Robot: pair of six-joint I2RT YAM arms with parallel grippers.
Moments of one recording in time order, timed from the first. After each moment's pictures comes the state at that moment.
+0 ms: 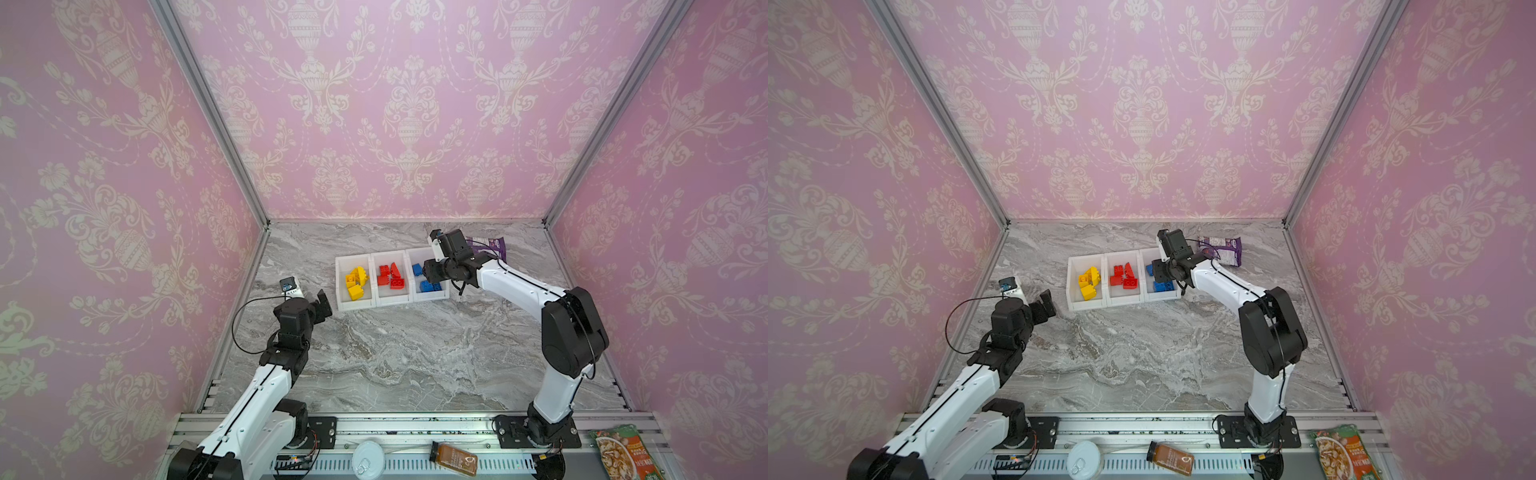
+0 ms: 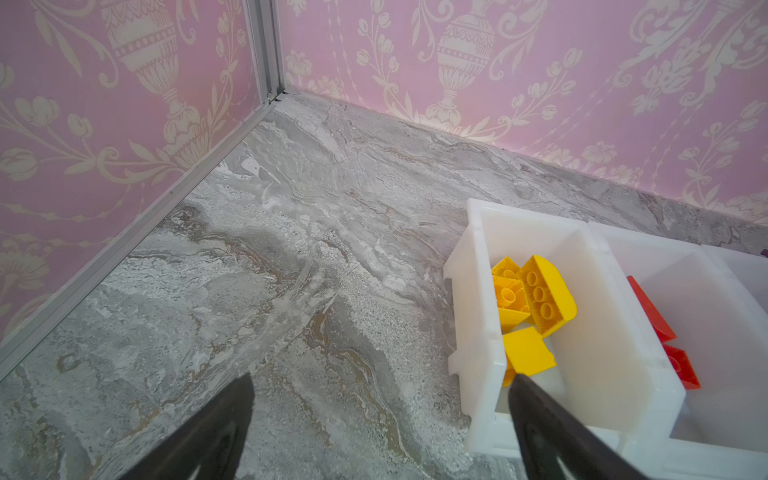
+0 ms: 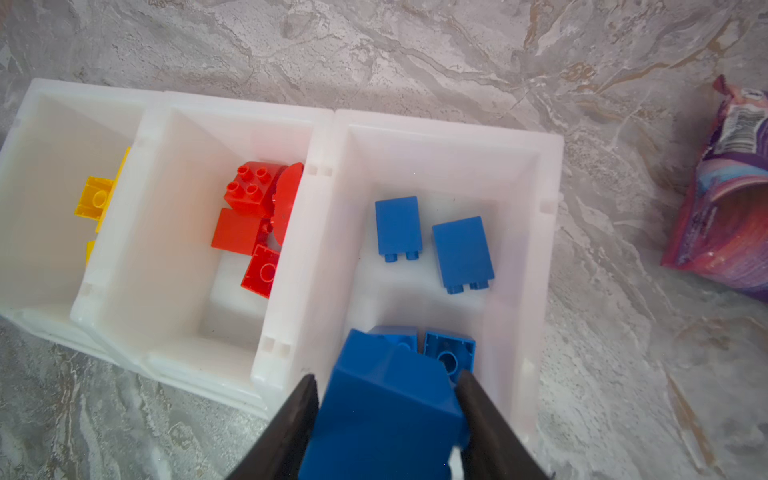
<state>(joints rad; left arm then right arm) -0.14 0.86 0.37 0.07 -0.28 -0.34 0.47 1.85 1.41 -0.43 -0.01 0.21</state>
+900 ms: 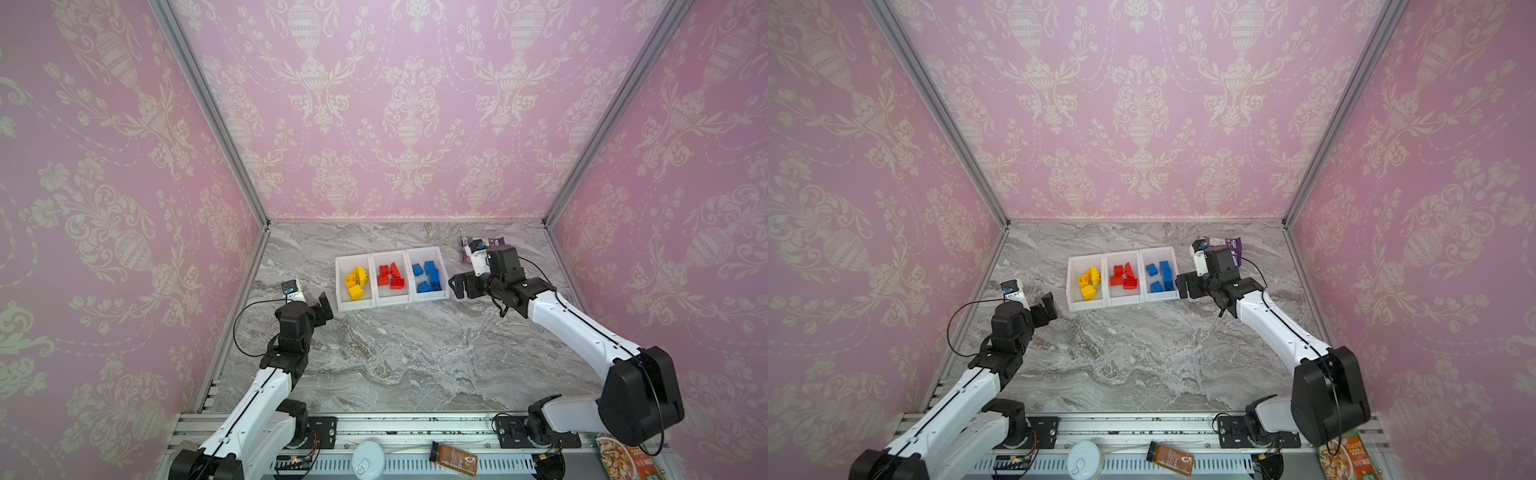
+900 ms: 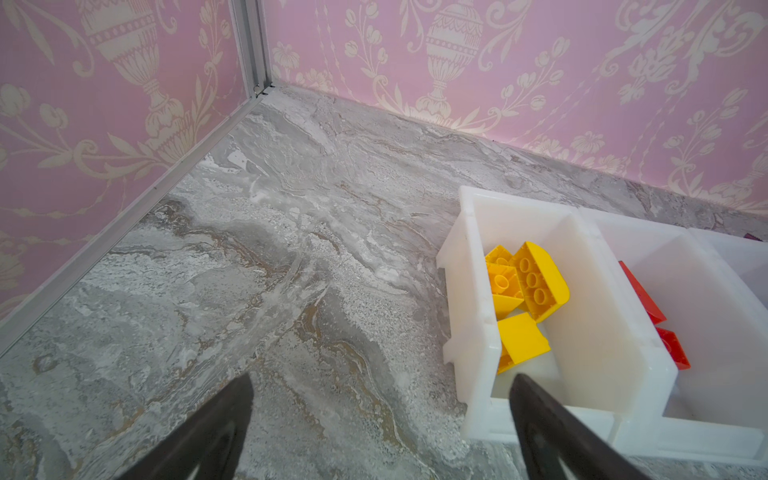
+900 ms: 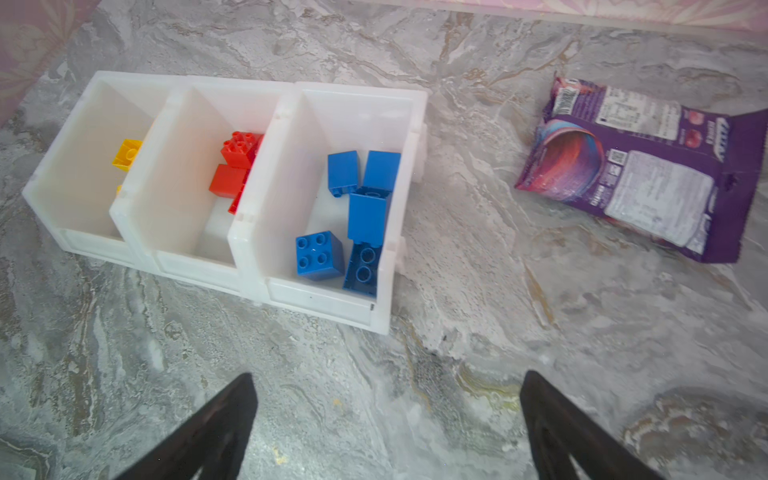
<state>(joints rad) -0.14 0.86 0.33 0.12 -0.25 -0.31 0.28 1.34 0.95 -0.35 -0.10 0.09</state>
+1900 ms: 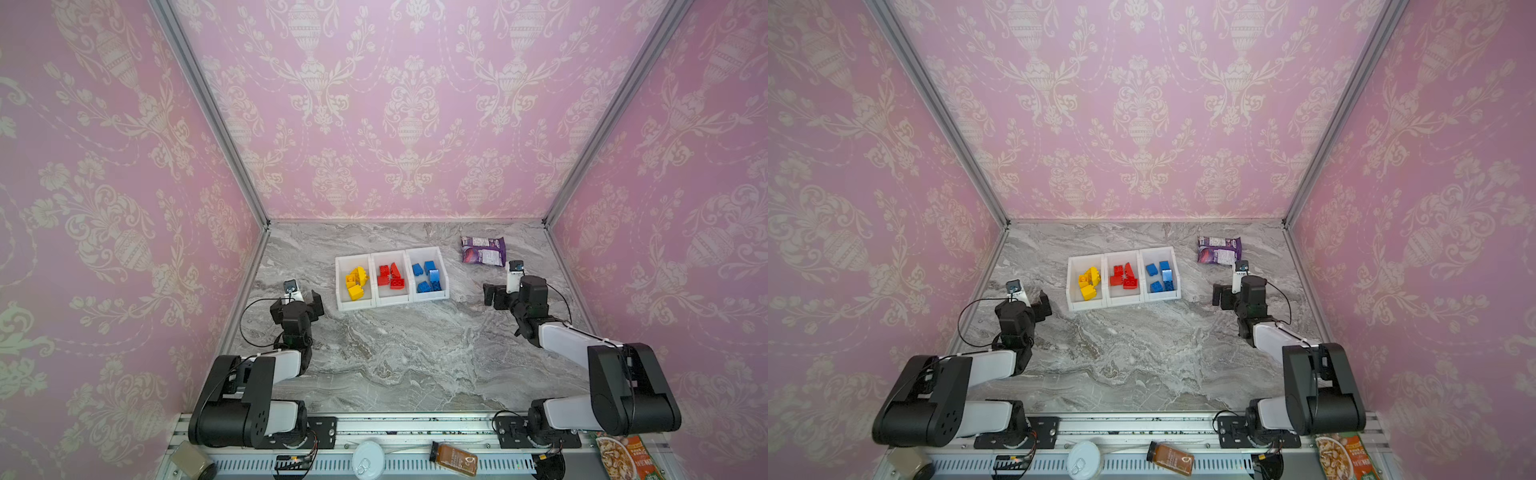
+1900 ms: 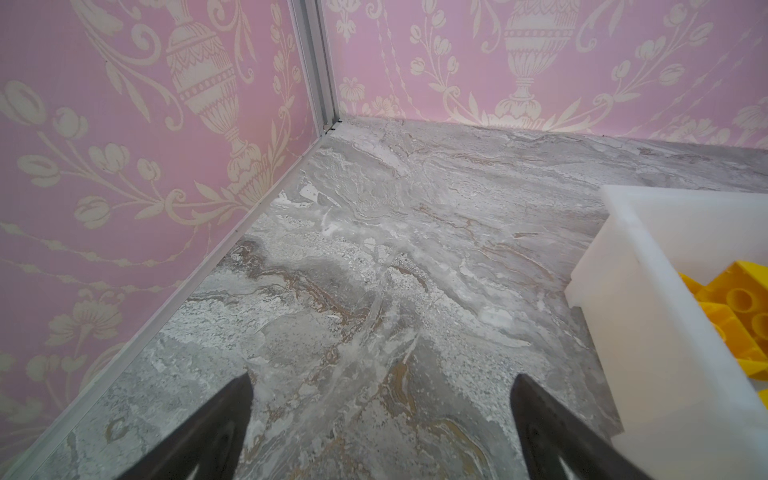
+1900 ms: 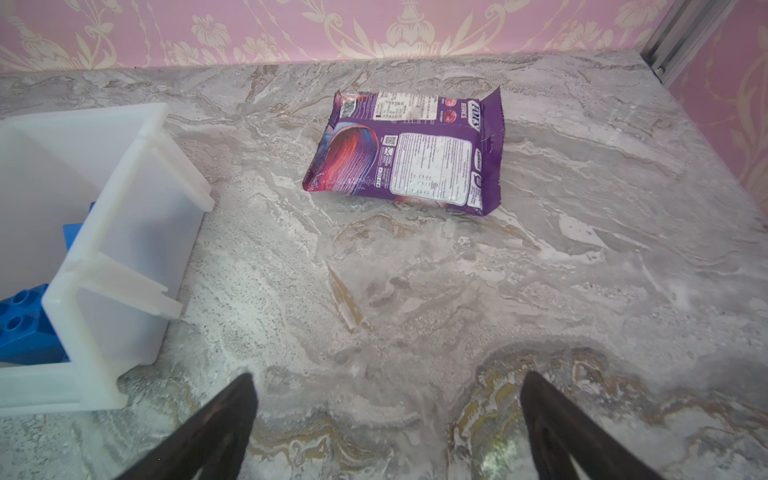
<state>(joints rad) -0.02 1.39 0.23 0.84 -0.35 -0.08 0.02 1.40 0.49 0.40 -0.03 0.05</state>
